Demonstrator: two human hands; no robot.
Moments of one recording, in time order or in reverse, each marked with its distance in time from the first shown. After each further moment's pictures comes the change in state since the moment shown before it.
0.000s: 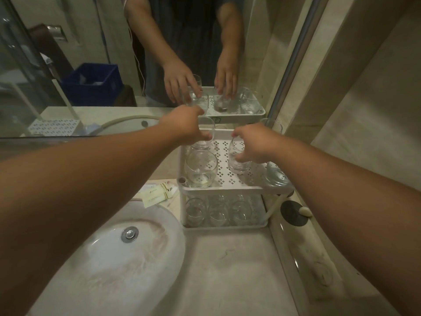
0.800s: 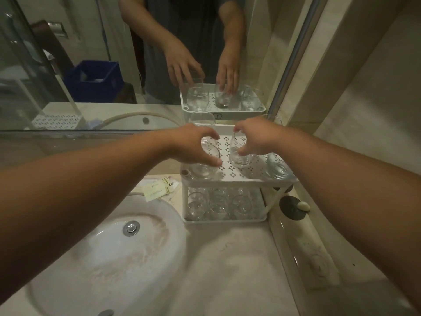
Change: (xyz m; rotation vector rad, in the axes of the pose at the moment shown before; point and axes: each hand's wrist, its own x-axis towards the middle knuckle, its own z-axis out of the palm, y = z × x) left_hand -0.083 0.014 -0.029 -0.172 -0.394 0.109; right_hand -0.004 -0.002 -0.007 -0.066 -0.034 -0.024
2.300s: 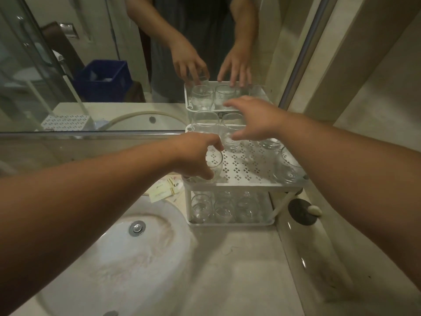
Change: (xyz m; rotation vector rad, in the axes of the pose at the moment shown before) left_hand -0.004 0.007 0.013 0.047 0.007 -0.028; right_hand 0.039 0.009 -0.012 0.101 0.150 -0.169
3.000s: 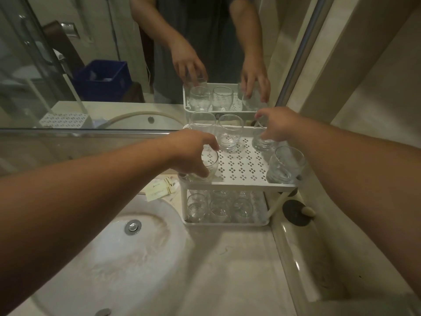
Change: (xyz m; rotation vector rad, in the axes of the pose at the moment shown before) left_hand -0.003 0.005 -0.003 0.071 0.034 -0.002; right_hand -0.012 0.056 0.001 -0.093 -0.092 0.308
